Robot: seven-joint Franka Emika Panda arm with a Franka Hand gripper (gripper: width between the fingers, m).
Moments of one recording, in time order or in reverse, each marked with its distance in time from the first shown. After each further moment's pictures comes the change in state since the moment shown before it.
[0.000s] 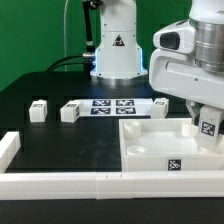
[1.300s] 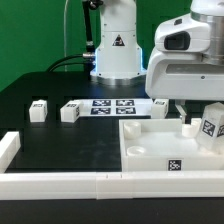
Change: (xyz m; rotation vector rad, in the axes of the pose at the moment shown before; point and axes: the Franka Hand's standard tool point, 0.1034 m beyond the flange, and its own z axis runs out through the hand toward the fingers) arm -0.001 0.000 -0.008 0.012 0.005 -0.808
